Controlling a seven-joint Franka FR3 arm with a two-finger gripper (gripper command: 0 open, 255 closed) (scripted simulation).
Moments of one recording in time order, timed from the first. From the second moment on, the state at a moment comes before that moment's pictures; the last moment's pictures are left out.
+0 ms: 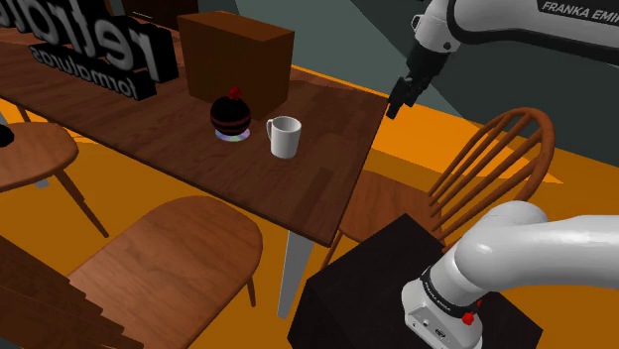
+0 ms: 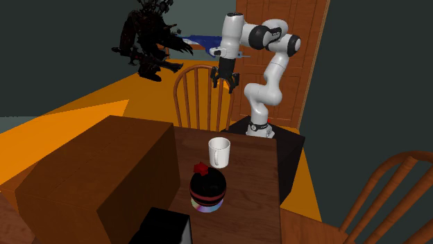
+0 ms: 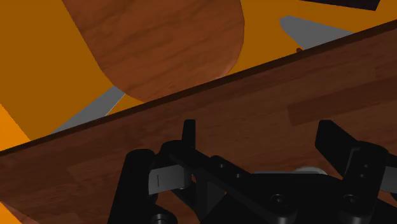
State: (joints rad) arm -0.02 -0.76 -0.01 -2.35 -0.09 1.71 -0.17
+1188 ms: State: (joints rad) arm 0.05 -0.20 0.07 -2.08 0.03 1.94 -0.06
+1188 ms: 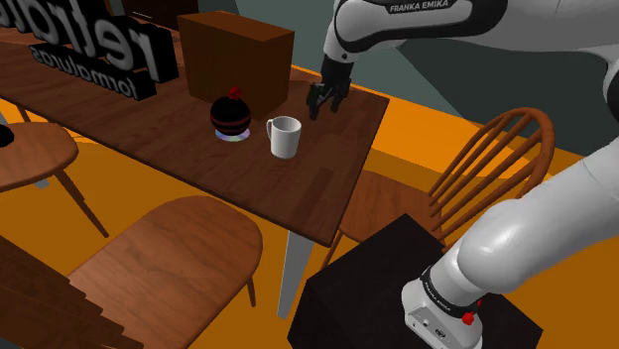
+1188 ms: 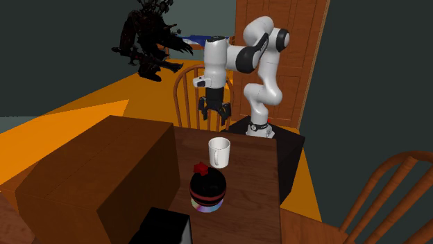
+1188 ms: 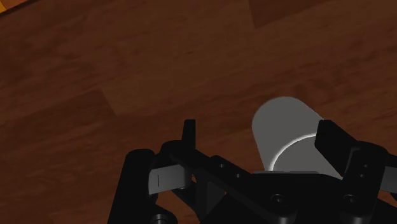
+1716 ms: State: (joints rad) arm 0.08 0.03 0.10 -1.92 0.06 2.00 -0.02
